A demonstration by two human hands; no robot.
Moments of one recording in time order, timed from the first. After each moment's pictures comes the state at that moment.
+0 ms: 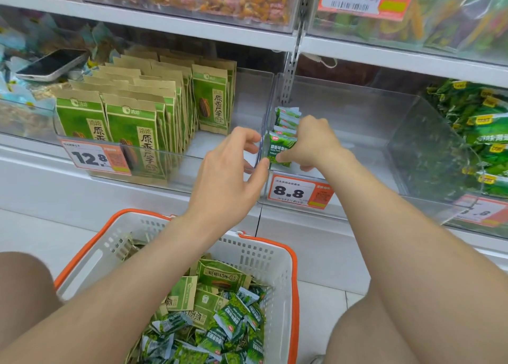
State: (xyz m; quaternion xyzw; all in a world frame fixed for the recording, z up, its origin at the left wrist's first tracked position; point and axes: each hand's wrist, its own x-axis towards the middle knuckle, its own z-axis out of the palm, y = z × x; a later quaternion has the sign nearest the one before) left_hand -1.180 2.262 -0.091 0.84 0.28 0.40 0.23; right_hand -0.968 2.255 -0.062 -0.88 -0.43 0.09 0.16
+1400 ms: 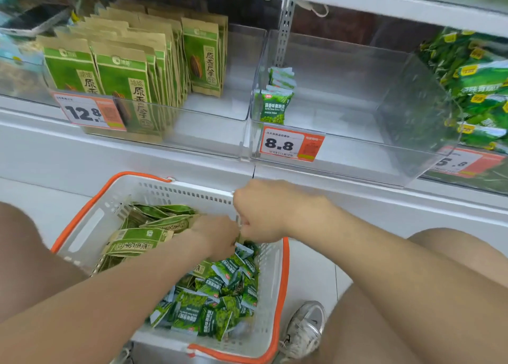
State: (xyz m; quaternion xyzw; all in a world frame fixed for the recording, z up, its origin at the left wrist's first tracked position) left_hand -1.214 2.226 -0.235 0.93 0.23 -0.27 0.07; right_hand -1.113 2.137 -0.089 -0.69 -0.70 0.13 -0.14
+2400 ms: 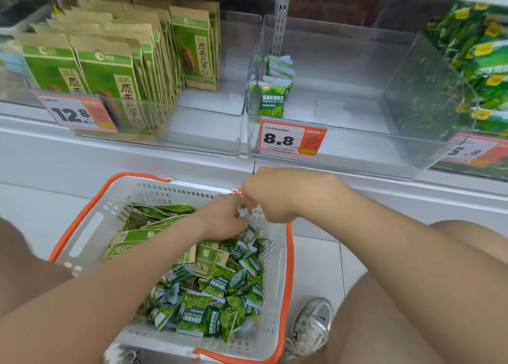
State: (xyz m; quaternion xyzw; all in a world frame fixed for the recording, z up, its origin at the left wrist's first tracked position) left_hand -1.204 2.243 -0.223 0.88 0.30 -0.09 0.35; right_hand -1.086 2.154 -0.095 -0.69 -0.67 0.21 -0.20
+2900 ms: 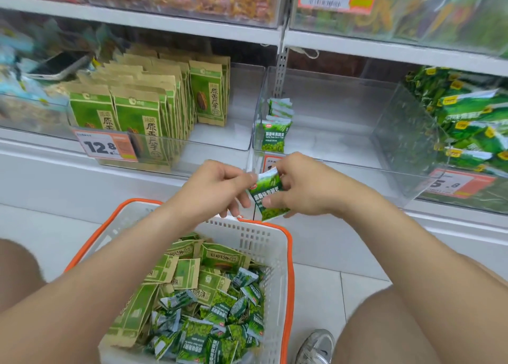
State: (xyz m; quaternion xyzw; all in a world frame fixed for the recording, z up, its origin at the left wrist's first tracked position) left_hand -1.220 2.237 -0.087 0.74 0.33 0.16 0.57; right_hand -1.055 2.136 -0.049 -0.77 -0.55 0.28 0.18
